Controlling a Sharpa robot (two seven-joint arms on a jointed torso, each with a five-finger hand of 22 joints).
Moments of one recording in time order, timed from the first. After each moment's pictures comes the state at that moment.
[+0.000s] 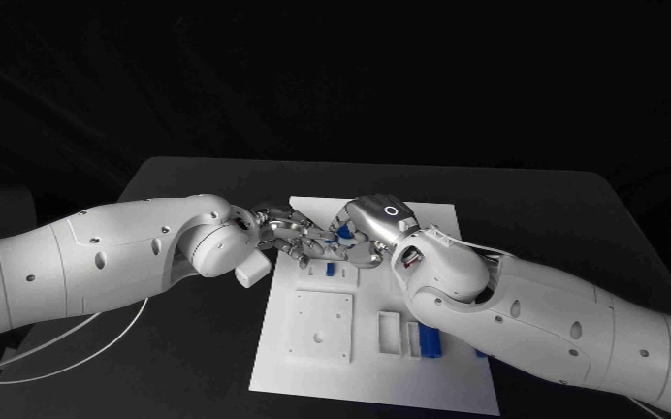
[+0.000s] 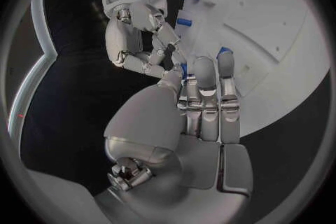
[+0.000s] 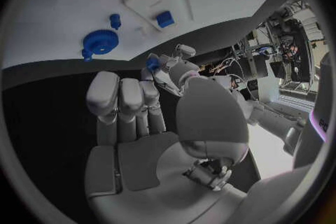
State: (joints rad) left arm 1.44 -0.79 -0.24 1.46 -0.26 -0.09 -0.21; left_hand 1.37 0.09 0.09 0.01 0.13 1.19 0.06 0.06 0.07 1.46 -0.01 0.13 0.08 1.38 -0.08 0.96 0.43 0.02 1.31 -0.10 0.11 1.31; right arm 1.11 -0.54 0.07 1.52 -1.92 -0.40 -0.34; right_hand 1.18 -0.18 0.48 -0.07 0.30 1.21 0.06 0.06 0.06 1.25 -0.03 1.14 1.13 1.46 -0.08 1.04 1.25 0.08 1.47 -0.10 0.98 1.31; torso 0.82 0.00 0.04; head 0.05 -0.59
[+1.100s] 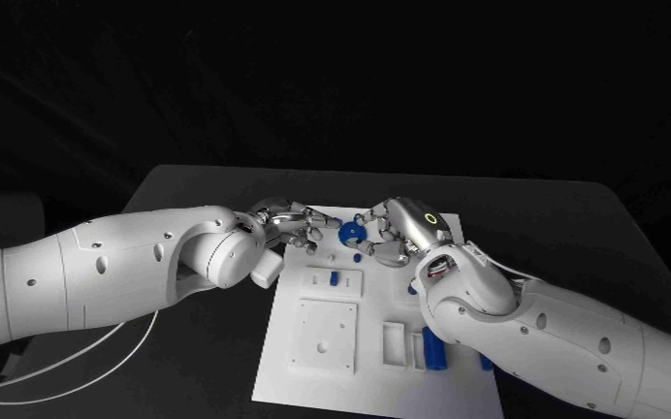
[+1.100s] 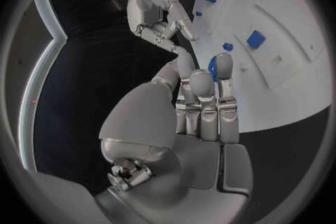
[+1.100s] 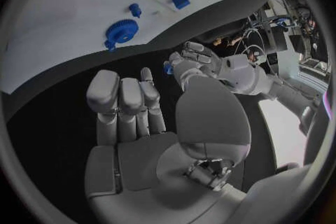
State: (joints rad) left arm 1.44 -0.82 -0.24 1.52 -0.11 -0.33 -0.05; left_hand 1.31 0.05 0.13 -0.12 0.34 1.23 0.04 0.06 0.09 1.46 -0.06 0.55 0.23 1.40 -0.13 1.14 0.47 0.01 1.30 -0.15 0.30 1.31; right arm 1.06 -0.59 0.10 1.51 -1.75 -0.64 -0.39; right_hand 1.20 -0.24 0.30 0.08 0.05 1.18 0.06 0.07 0.07 1.27 -0.02 1.16 1.14 1.46 -0.08 1.03 1.25 0.08 1.47 -0.09 0.95 1.31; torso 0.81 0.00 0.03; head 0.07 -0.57
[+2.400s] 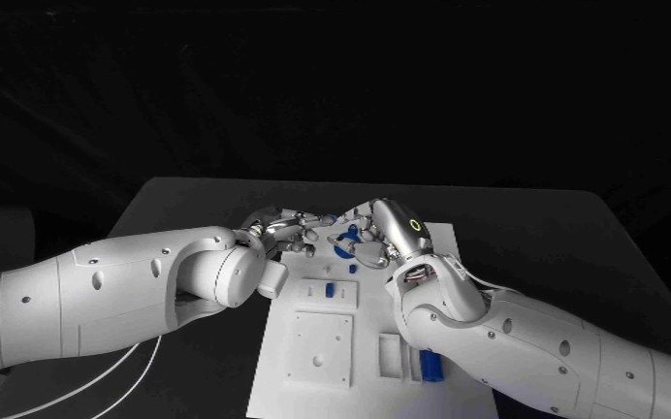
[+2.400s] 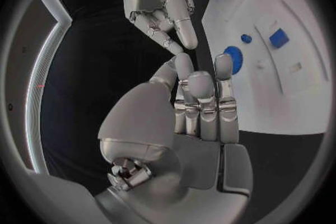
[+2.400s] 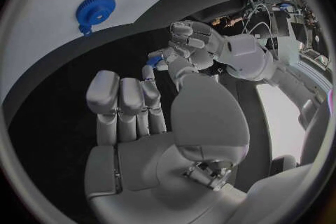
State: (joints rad) left arm 1.42 -0.81 -0.24 1.56 0.04 -0.48 0.08; left_hand 1.28 0.04 0.11 -0.09 0.29 1.28 0.03 0.06 0.07 1.46 -0.06 0.58 0.24 1.40 -0.13 1.16 0.46 0.01 1.29 -0.15 0.33 1.31; right arm 1.05 -0.50 0.12 1.45 -1.72 -0.80 -0.34; right_hand 1.27 -0.23 0.26 0.01 0.05 1.24 0.05 0.07 0.07 1.28 -0.03 1.14 1.14 1.47 -0.08 1.03 1.26 0.08 1.47 -0.11 0.96 1.31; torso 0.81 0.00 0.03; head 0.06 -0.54
